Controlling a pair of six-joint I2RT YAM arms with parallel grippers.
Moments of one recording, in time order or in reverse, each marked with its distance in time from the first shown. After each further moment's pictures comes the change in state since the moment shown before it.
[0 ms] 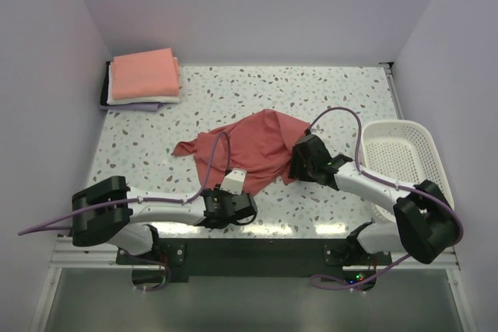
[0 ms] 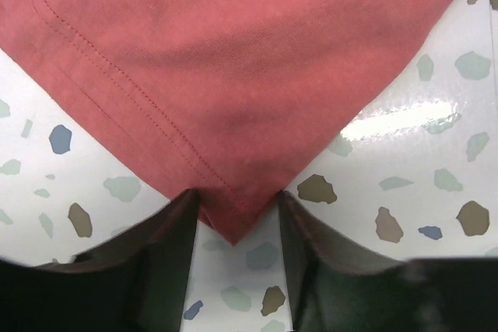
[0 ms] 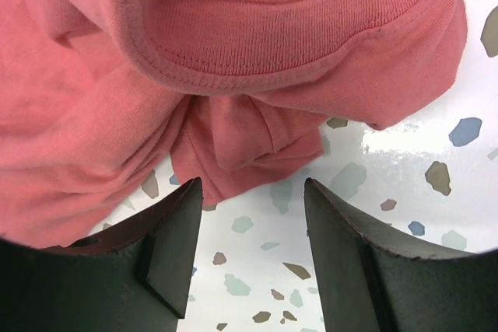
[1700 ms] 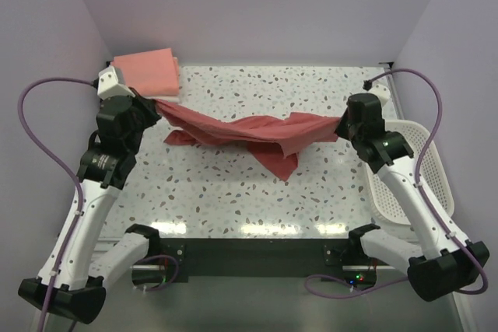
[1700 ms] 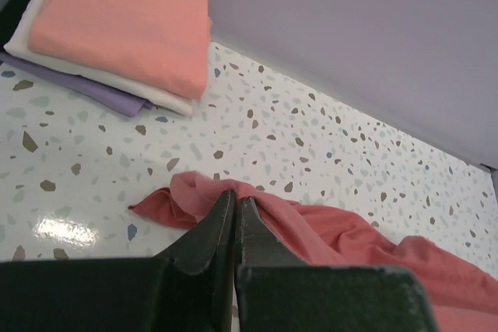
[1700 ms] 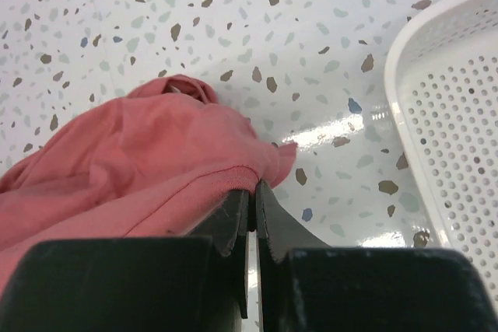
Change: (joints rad) left arm 1.028 -0.564 0.393 0.076 0.244 0.414; right arm -0.276 -0.265 0.425 -0.356 0.188 -0.110
